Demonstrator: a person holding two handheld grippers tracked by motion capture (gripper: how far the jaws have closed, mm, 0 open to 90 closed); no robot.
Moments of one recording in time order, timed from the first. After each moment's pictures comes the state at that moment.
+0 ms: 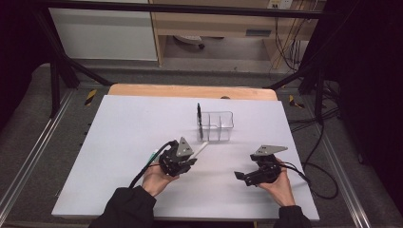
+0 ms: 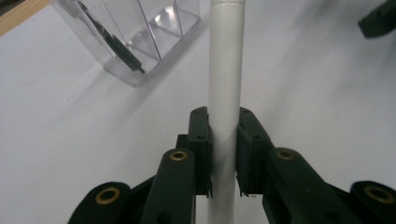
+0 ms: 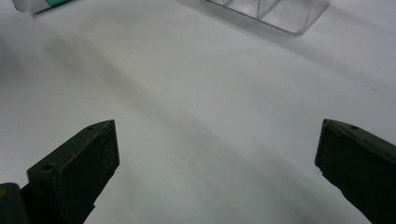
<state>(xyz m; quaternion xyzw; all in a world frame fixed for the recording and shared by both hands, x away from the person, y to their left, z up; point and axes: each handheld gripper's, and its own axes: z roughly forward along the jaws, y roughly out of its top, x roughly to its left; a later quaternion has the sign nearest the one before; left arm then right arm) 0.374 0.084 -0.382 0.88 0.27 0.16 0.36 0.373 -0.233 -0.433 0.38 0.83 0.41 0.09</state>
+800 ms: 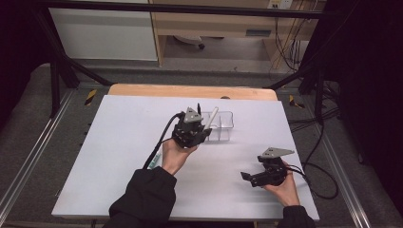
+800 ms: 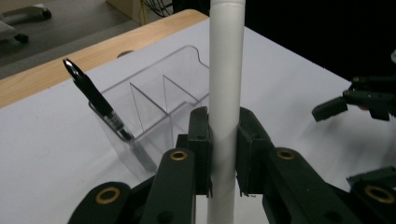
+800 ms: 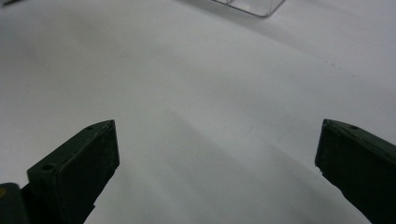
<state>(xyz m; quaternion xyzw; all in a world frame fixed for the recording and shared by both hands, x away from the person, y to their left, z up) 0.423 0.048 -0.330 0.81 0.34 0.16 0.46 0.369 -0.252 -0.441 0.40 0.82 0.40 0.11</state>
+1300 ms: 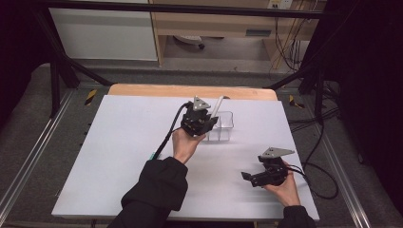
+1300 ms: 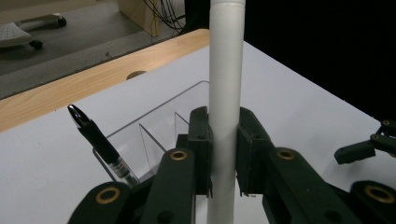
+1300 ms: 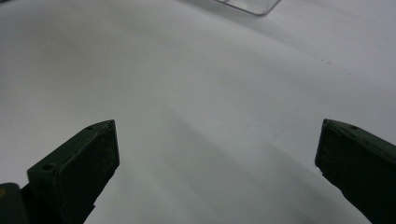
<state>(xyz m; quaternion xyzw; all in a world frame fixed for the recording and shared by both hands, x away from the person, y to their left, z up) 0.454 0.027 -0.326 0.79 0.36 0.18 0.47 0.370 -0.253 -0.441 0.39 0.82 0.40 0.12</state>
